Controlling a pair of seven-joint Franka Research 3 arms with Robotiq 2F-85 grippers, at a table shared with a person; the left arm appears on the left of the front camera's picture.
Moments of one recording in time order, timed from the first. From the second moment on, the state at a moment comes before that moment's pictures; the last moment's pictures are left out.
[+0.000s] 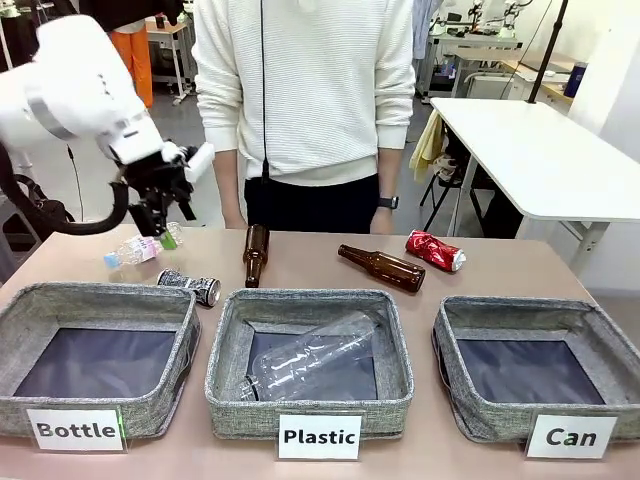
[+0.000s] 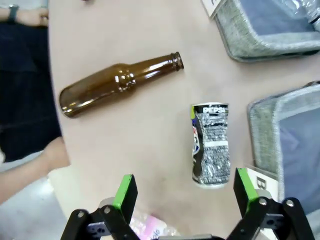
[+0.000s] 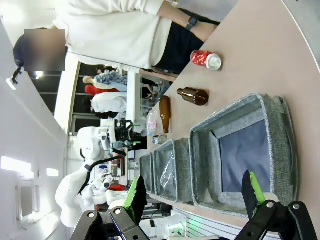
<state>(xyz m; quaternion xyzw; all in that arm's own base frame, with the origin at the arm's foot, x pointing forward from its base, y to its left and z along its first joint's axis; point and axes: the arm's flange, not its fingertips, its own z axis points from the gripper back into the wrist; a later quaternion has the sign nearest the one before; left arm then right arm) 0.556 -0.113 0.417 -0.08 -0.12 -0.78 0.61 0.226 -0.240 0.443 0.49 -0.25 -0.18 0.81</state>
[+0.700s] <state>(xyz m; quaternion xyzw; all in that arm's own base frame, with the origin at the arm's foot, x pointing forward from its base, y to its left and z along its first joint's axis) 0.566 -0.126 0.336 -0.09 -0.04 -0.76 0.64 0.226 -0.240 0.443 0.49 -0.25 -0.18 0.81</state>
